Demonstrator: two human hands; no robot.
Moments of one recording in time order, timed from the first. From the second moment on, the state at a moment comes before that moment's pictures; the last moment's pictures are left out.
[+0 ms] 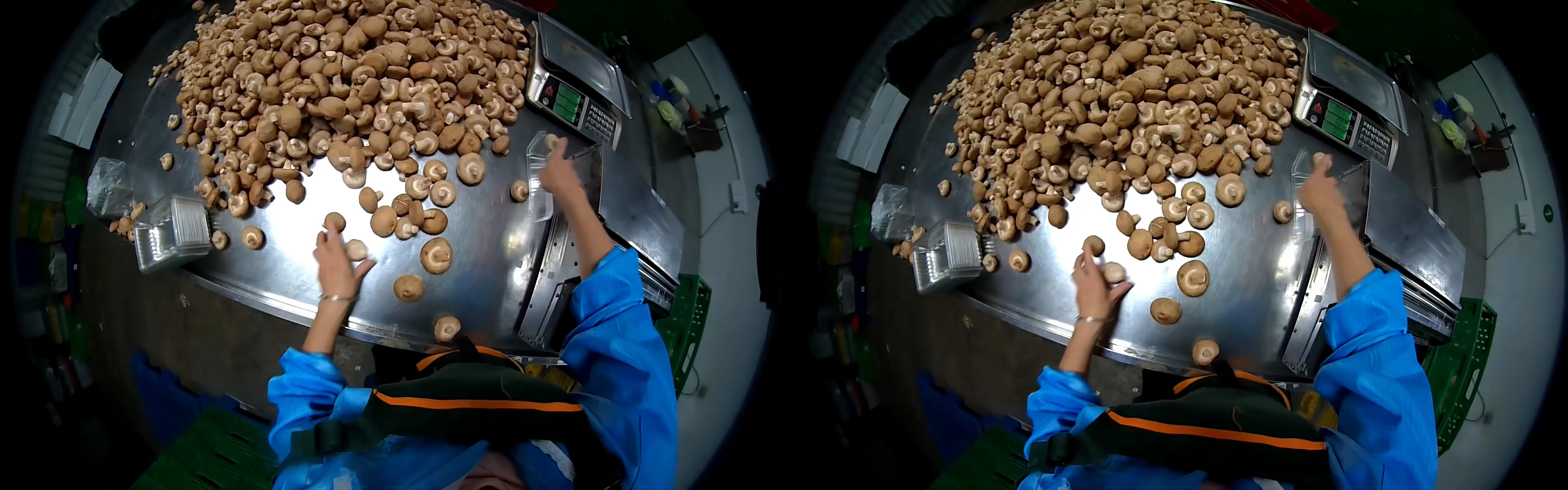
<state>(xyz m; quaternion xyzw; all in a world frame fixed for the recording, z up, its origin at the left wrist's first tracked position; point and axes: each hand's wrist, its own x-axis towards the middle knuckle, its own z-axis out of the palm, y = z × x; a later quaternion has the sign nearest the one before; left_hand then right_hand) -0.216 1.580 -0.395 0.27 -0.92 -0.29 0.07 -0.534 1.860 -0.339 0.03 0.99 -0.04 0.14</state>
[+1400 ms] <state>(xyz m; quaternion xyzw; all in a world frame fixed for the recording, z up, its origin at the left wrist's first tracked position) -0.372 1.664 -0.243 0.01 -0.87 -0.38 0.30 -0.462 1.875 -0.241 0.25 0.33 -0.84 0.35</state>
